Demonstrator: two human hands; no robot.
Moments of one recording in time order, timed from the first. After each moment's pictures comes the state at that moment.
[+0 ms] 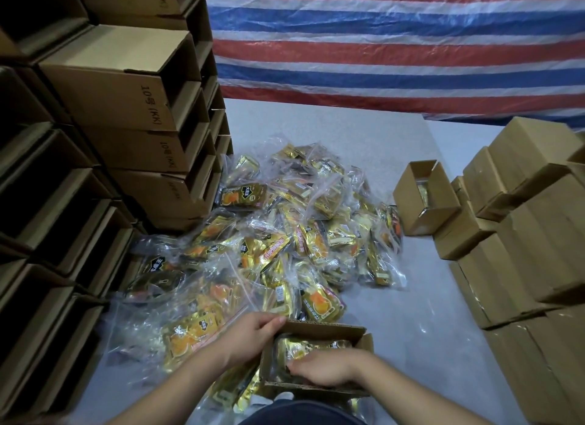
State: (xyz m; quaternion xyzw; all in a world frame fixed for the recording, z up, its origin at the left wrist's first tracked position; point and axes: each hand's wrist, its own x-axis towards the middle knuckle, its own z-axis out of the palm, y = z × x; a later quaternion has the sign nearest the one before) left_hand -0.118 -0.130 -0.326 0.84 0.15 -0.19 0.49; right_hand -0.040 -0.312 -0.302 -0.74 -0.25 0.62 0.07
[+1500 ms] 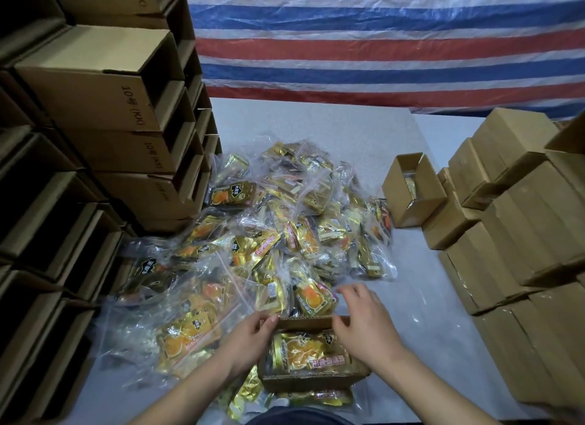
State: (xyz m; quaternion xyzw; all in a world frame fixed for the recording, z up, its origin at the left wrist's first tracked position) left_hand -0.129 -0.155 -0.323 0.82 0.25 -0.19 0.48; right_hand -0.024 -0.371 -0.284 -0.94 -0.26 0.12 0.18
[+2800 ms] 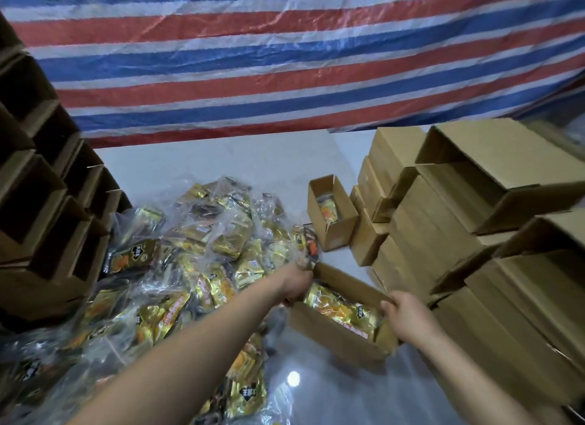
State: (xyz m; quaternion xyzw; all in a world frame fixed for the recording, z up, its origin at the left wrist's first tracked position) left_hand 0.132 -0.317 -0.237 0.84 0.11 -0.30 0.44; right_hand 0.113 -0.567 -0.268 -0.95 0.08 0.18 0.23
